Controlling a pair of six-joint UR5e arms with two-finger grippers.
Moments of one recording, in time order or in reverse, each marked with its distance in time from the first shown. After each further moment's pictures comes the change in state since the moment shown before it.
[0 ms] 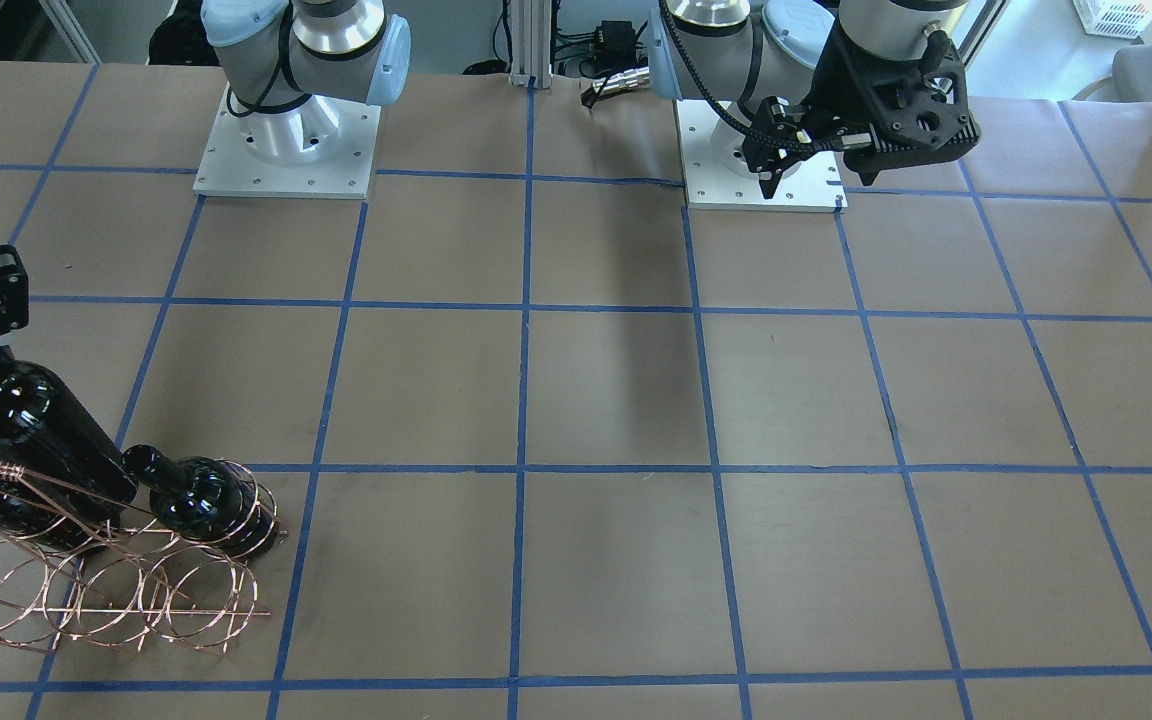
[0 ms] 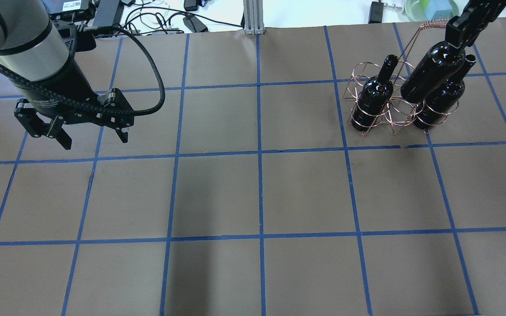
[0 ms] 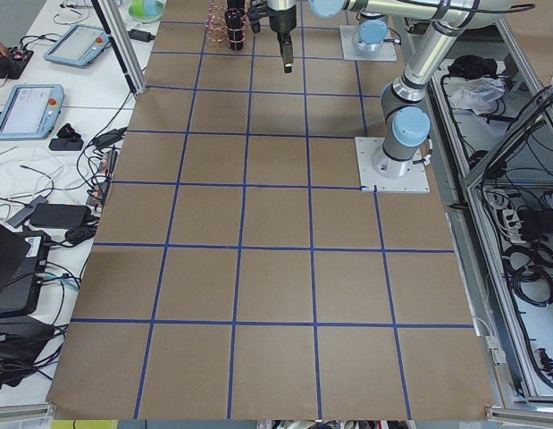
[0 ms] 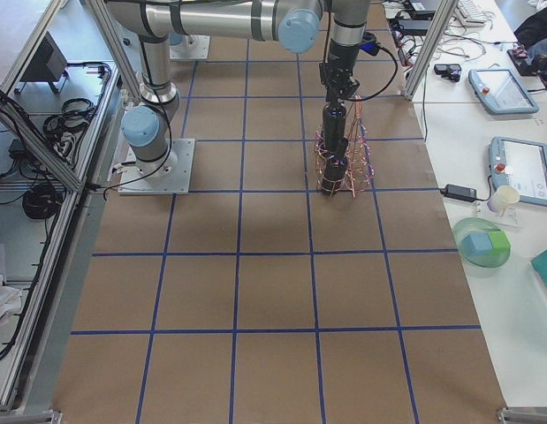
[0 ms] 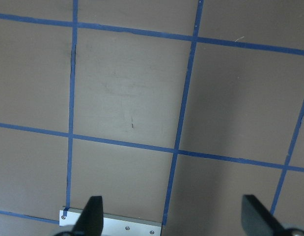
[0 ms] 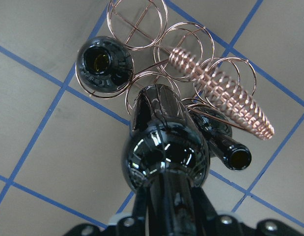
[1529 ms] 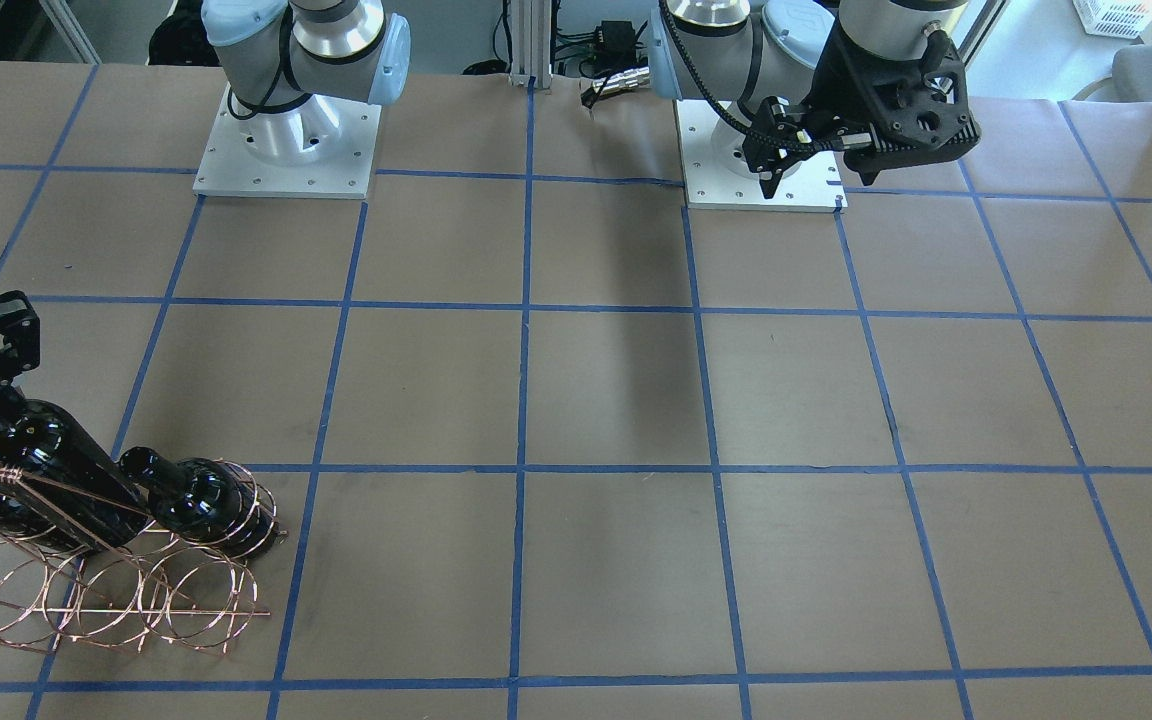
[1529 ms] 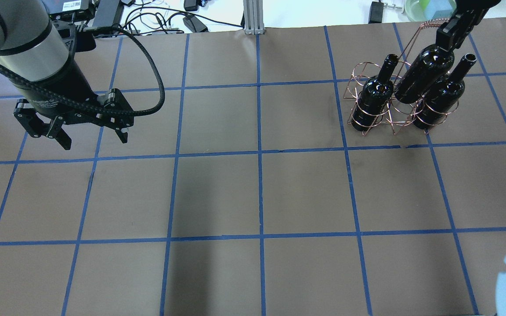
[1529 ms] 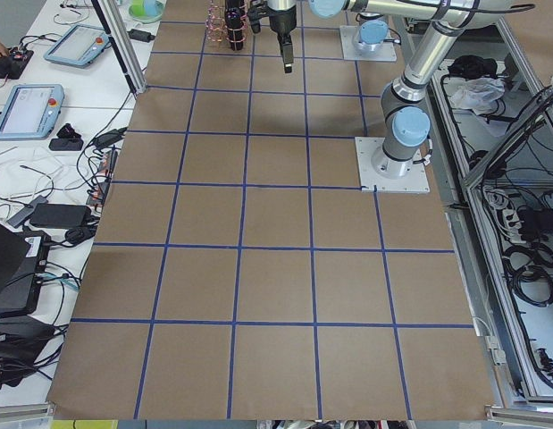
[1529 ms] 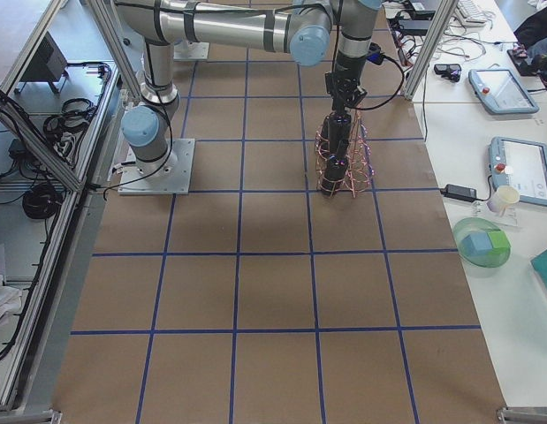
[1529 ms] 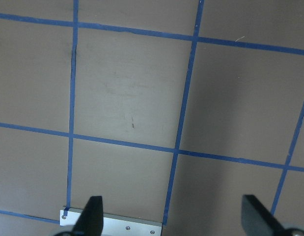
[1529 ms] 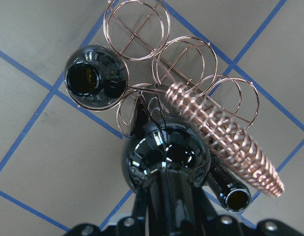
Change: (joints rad) left arm 0.000 0.000 0.000 -0.001 0.002 0.000; right arm 0.006 0.056 0.002 -0.046 -0.003 -0.079
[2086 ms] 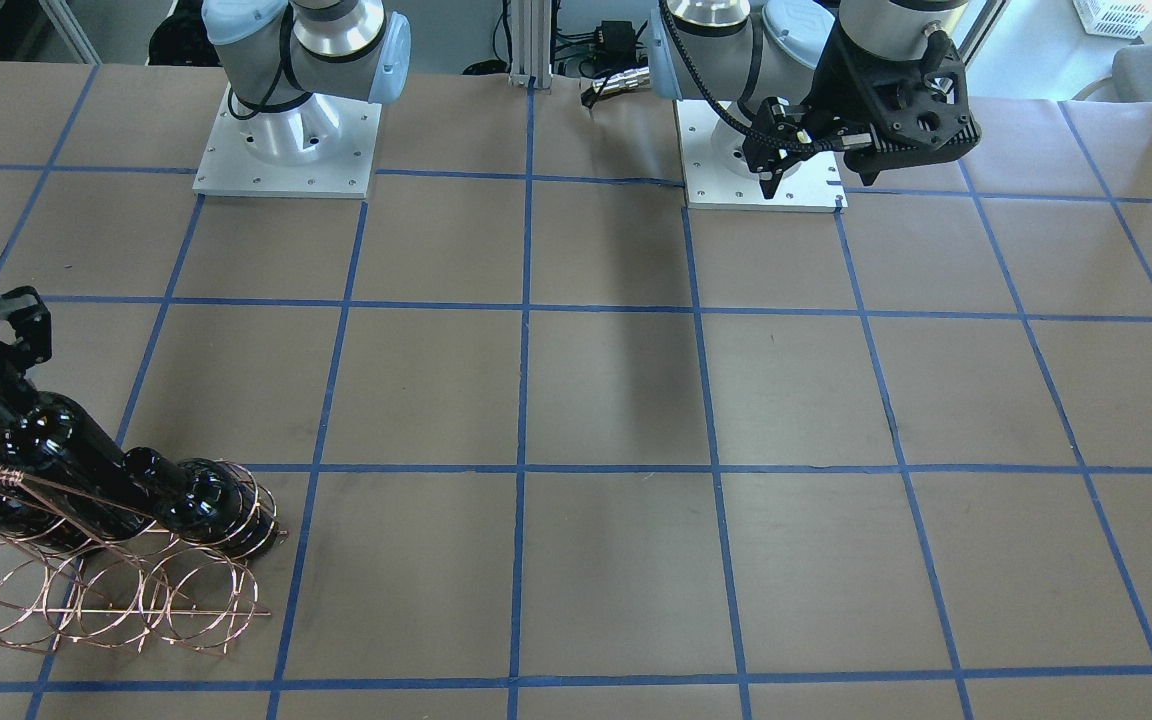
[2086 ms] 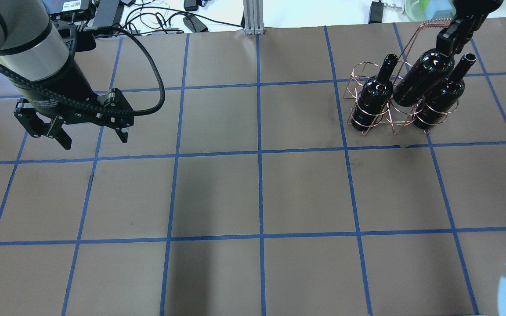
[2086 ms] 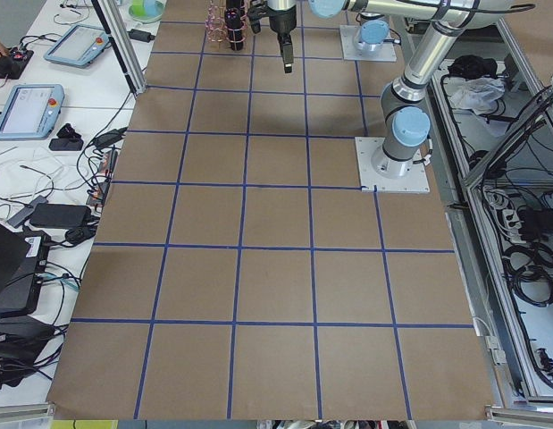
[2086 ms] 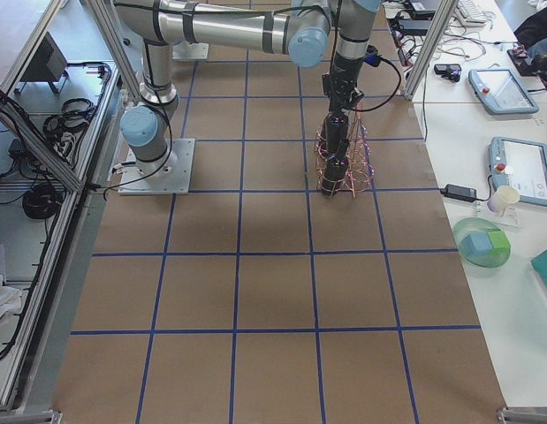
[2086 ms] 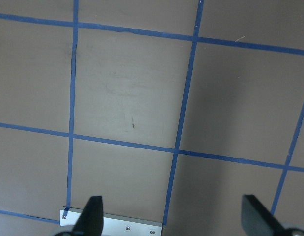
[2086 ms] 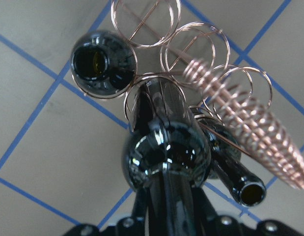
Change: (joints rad) left arm 0.000 0.000 0.000 0.000 0.000 0.000; right arm 0.003 0.012 0.012 0.035 -0.024 -0.004
